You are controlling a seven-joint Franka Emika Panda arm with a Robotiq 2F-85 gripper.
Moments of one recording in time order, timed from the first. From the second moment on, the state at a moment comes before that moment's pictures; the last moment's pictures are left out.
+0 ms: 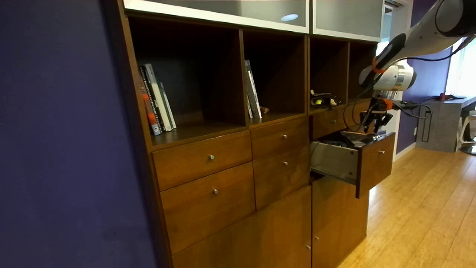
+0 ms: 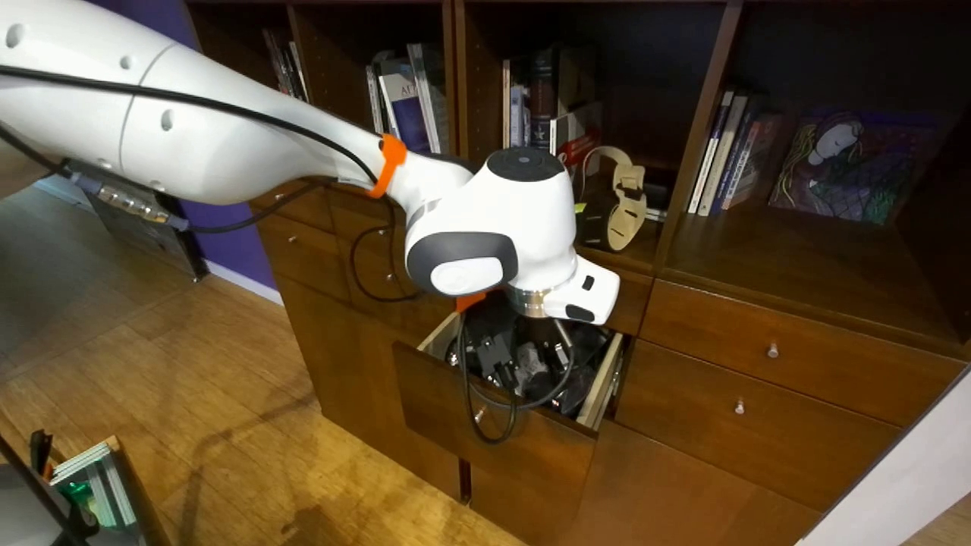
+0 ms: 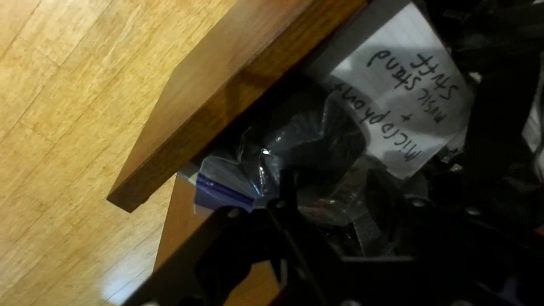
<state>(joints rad) -0.38 0.35 -0.24 -1.78 0.25 2.35 -0.19</state>
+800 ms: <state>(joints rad) -0.38 0.39 -0.24 -1.78 0.16 2.40 -0.13</state>
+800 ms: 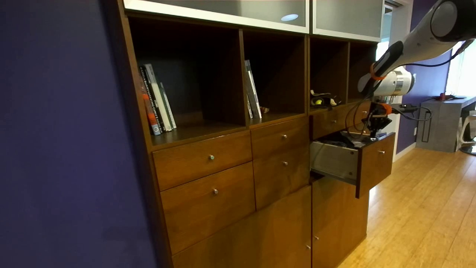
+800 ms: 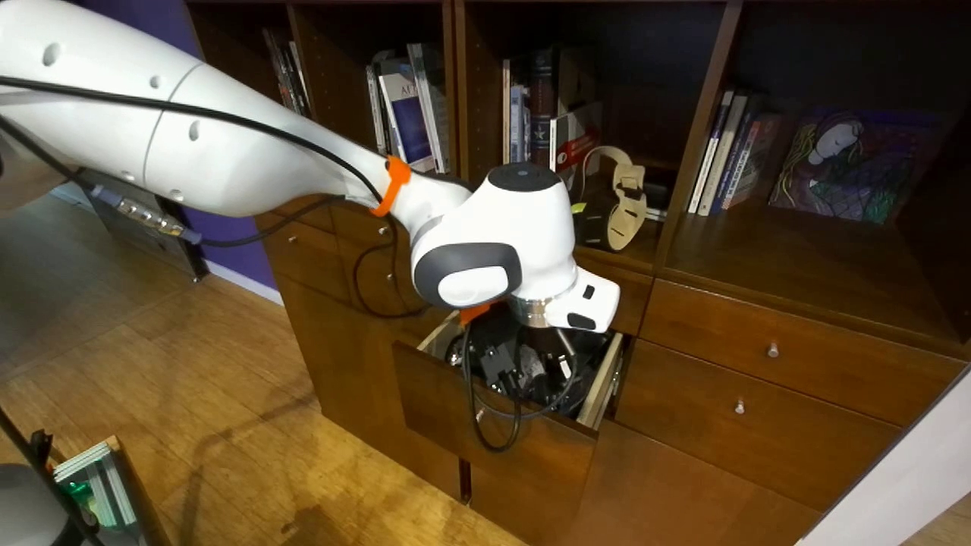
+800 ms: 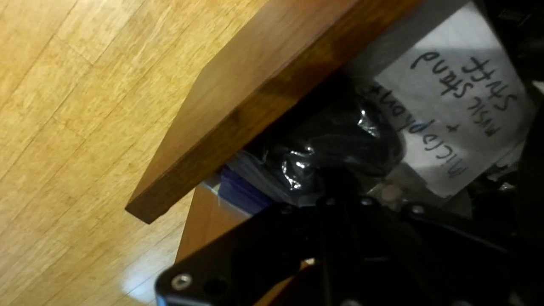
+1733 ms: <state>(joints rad) -0.39 0.43 -0.24 -1.75 0.16 2.38 -0.12</state>
